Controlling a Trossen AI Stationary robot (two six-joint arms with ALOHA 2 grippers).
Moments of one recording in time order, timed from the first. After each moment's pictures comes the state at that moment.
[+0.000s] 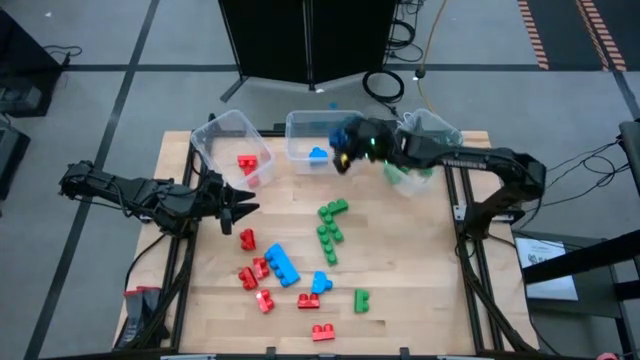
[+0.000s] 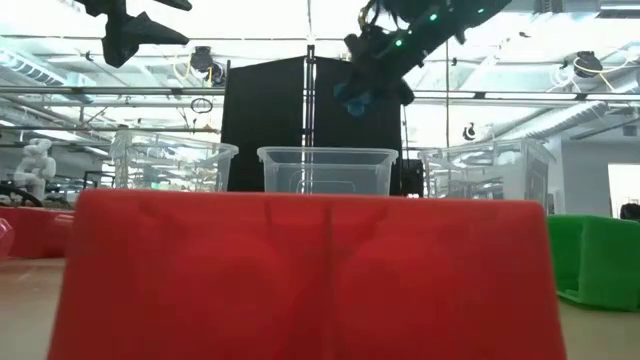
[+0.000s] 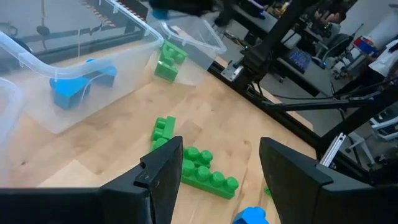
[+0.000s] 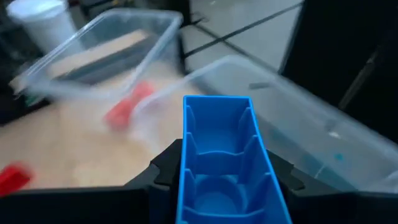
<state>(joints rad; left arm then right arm) -0.29 0.65 0.66 -0.35 -0.49 -0.69 -0.35 1.54 1.21 -0.14 0.22 0.24</state>
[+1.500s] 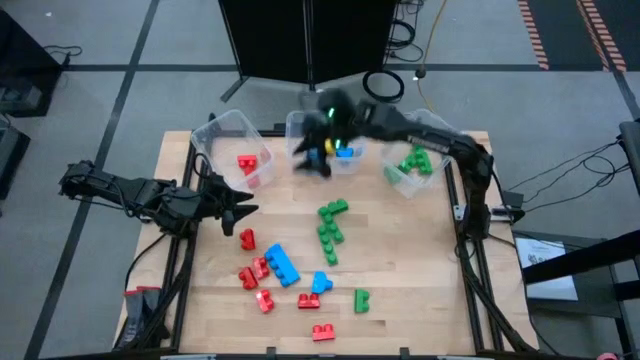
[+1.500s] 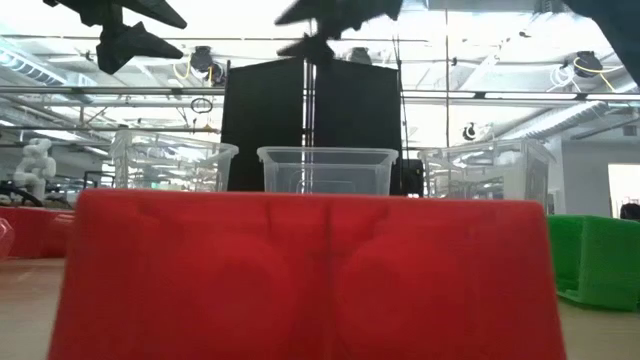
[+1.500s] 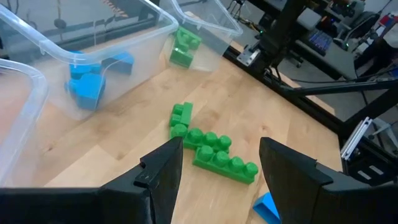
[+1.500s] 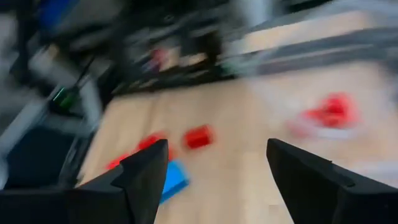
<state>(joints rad) -0.29 0.65 0.66 -0.44 -0.50 -0.69 -0.33 1.94 1.99 -0.64 -0.53 0.03</state>
